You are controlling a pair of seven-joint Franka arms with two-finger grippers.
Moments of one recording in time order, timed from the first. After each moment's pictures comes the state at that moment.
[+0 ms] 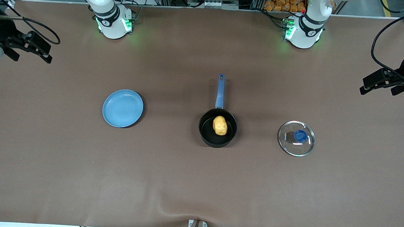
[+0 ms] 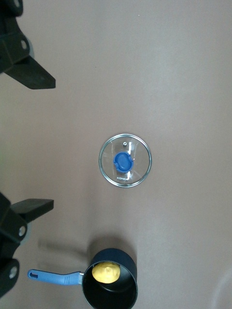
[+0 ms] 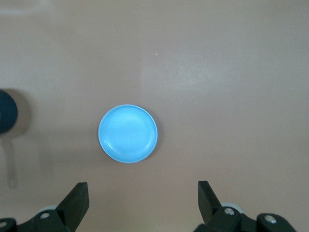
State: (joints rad) left arm 0.00 0.03 -0.05 -1.50 -0.06 1.54 -0.12; right arm 0.02 -0.08 0.06 -1.56 0.00 1.50 0.07
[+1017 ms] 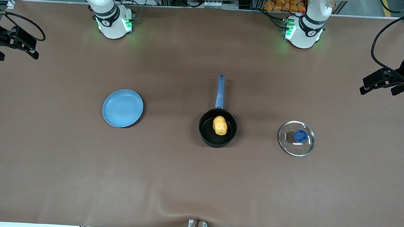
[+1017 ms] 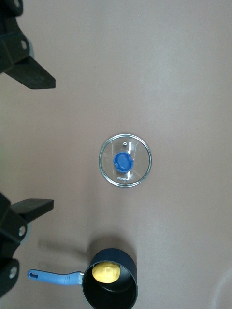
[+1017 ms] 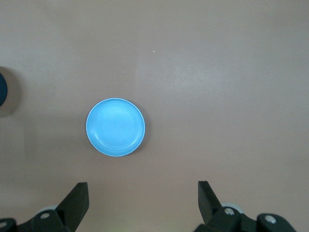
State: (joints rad) left arm 0.00 0.03 -0.05 -1.50 -0.06 1.54 -0.12; right arm 0.01 -0.07 0.01 -1.54 0.00 1.48 -0.09
